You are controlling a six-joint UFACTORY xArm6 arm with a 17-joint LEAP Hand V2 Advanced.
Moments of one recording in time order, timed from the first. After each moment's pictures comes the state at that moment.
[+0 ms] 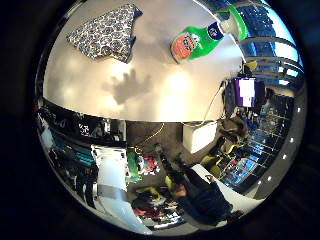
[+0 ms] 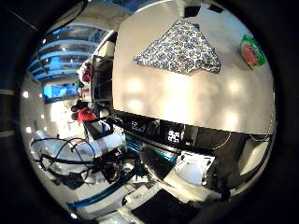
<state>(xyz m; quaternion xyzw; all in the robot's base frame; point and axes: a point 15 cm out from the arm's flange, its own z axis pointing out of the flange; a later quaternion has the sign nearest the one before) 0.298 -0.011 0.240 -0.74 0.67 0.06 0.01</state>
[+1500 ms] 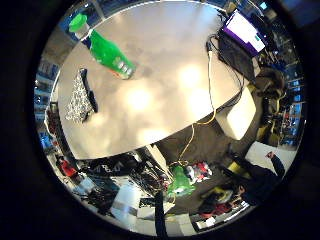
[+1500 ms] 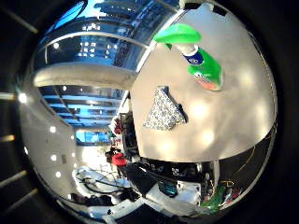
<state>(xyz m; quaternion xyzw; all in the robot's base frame) 0.326 -0.286 0.261 -0.49 0.82 0.05 0.30</state>
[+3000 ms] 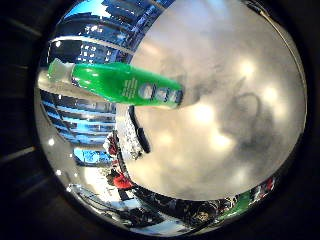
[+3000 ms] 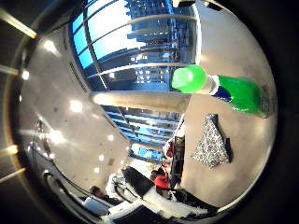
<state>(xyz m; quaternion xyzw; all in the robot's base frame) 0.377 -0.302 0.156 -0.35 0.70 0.16 0.60</state>
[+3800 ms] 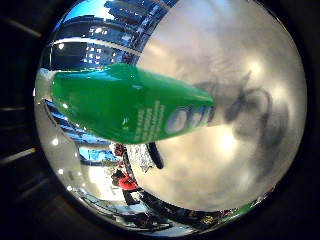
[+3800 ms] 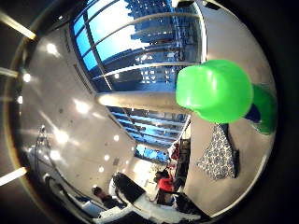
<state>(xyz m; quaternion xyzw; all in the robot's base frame) 0.431 -0.284 0.163 -0.36 0.68 0.17 0.62</state>
